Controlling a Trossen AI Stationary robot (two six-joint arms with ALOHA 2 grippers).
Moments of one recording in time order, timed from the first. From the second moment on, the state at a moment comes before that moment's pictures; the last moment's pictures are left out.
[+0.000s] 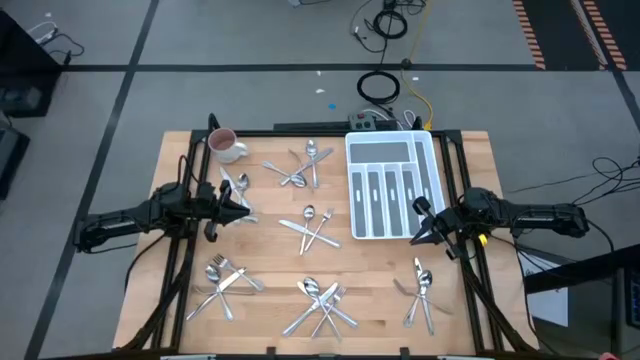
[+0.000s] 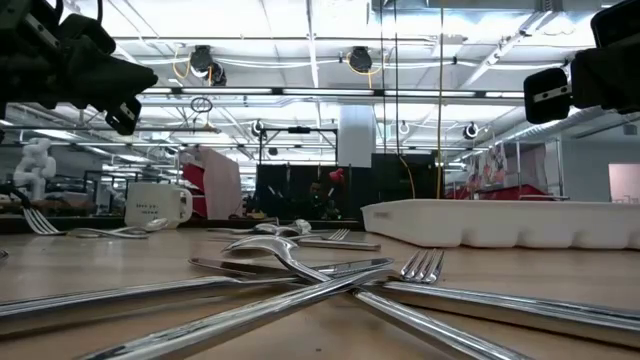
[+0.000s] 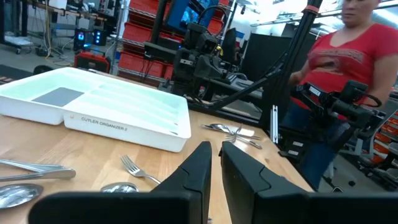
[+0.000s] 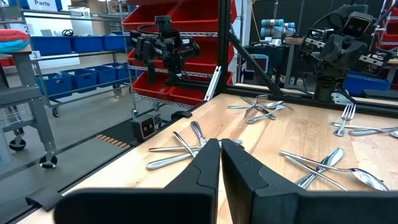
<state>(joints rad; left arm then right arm) 0.20 0.01 0.03 -0.01 0.30 -0.28 -0.05 0.11 0.01 0.09 -0.57 0.02</state>
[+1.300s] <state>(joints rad) 0.20 0.01 0.03 -0.01 0.30 -0.28 -0.05 0.11 0.01 0.11 -0.49 0.24</state>
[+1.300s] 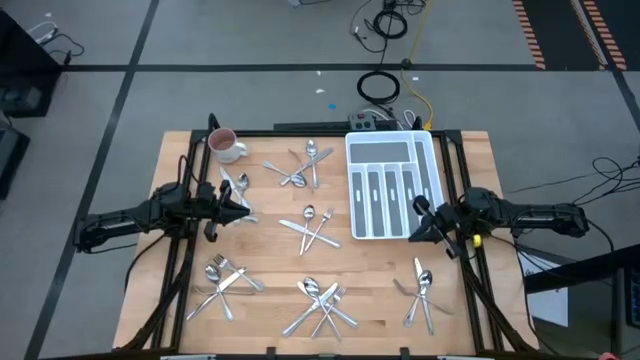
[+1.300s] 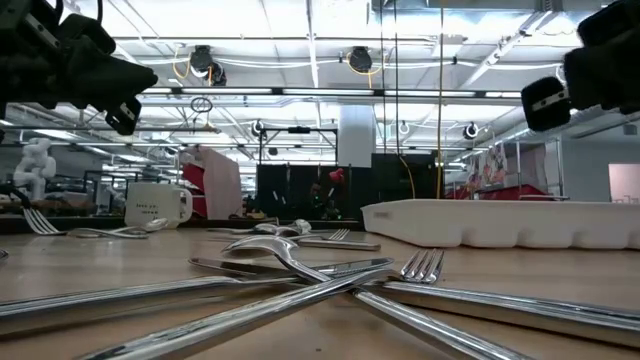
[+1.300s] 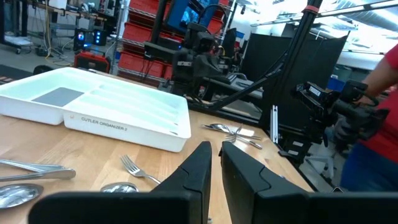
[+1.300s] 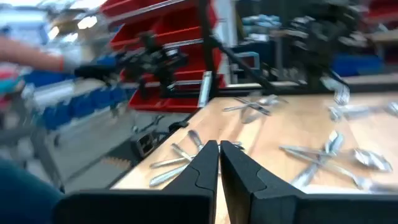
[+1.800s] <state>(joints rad) 0.20 0.01 0.02 -0.01 0.15 -0.15 -0.05 0.11 0.01 0.35 -0.10 0.79</state>
